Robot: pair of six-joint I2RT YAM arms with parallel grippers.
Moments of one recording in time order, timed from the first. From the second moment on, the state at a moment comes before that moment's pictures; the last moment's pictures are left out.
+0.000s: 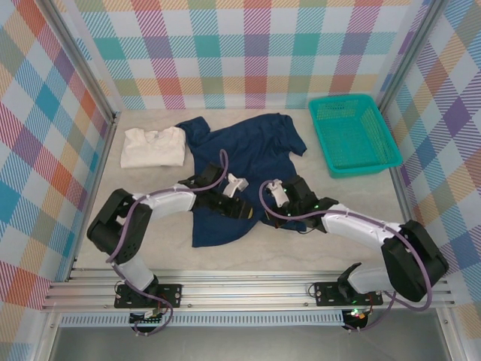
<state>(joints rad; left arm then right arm) -0.60 1.66 0.91 -0.23 0.68 -0.30 0.66 1.31 0.66 -0.21 -0.22 0.14</state>
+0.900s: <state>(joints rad) -0.75 1.67 1.00 -0.19 0.31 -0.17 0.60 1.14 0.67 -0.22 -0.27 0.26</state>
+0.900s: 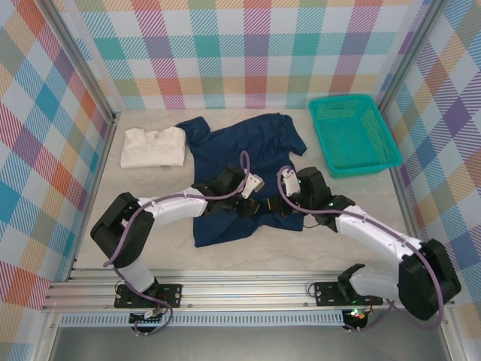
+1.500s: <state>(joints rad) -0.63 1.62 1.25 -0.50 0.54 -0.36 0.96 1.58 0.53 0.50 0.05 -0.07</state>
